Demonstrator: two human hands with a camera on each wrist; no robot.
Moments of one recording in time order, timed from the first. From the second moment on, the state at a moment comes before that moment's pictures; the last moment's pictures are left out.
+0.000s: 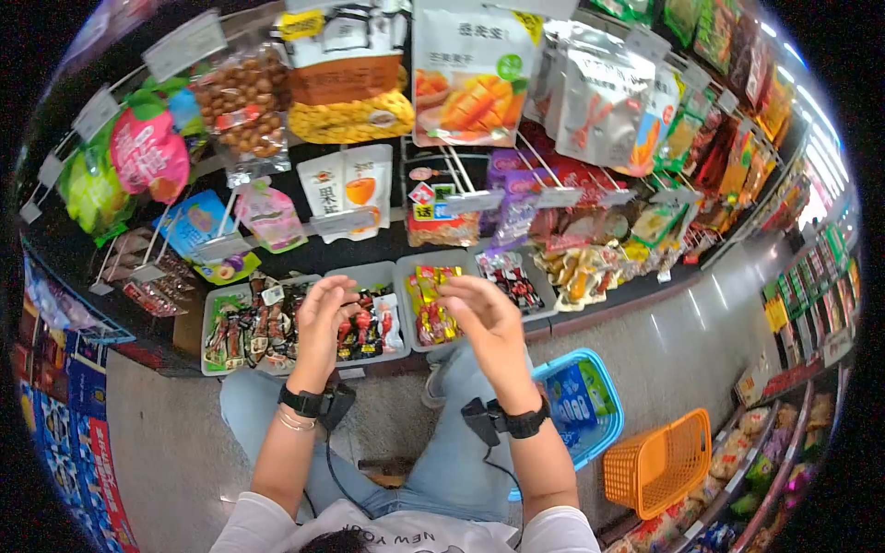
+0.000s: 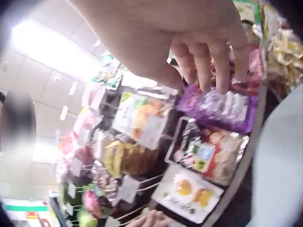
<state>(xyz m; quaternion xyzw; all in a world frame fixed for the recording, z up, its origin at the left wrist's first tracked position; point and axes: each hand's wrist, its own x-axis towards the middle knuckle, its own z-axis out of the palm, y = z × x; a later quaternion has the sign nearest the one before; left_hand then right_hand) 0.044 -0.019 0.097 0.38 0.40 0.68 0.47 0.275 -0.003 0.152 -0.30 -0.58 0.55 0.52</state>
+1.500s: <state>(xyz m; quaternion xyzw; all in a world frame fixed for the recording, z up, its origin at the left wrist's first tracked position) -0.036 -0.060 0.212 0.42 0.35 0.75 0.37 0.097 -0.003 0.228 -0.11 -0.55 0.62 0.55</state>
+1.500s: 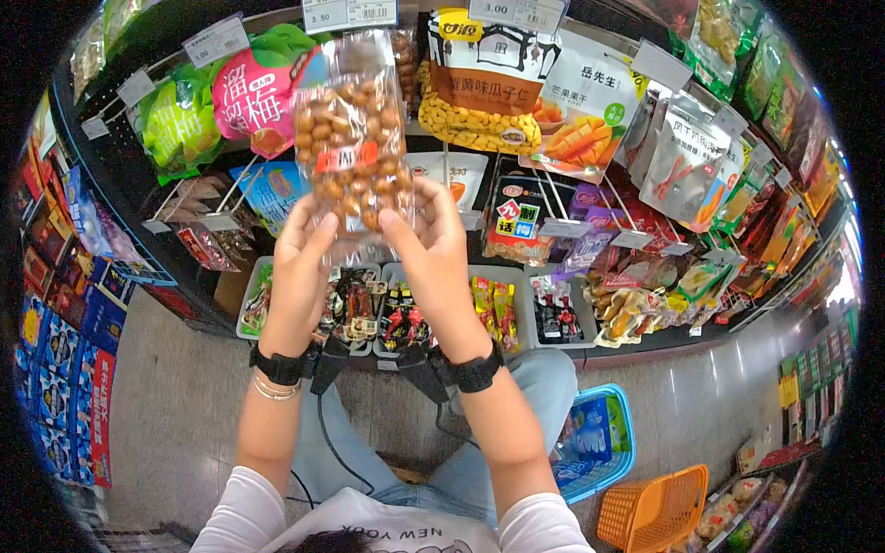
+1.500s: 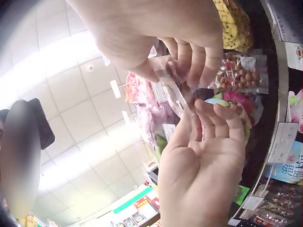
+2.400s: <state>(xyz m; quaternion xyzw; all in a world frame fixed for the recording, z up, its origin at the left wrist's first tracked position) 0.003 -0.087 -0.015 0.36 0.45 0.52 0.63 0.168 -0.057 -0.002 -0.37 -0.44 0.72 0.40</state>
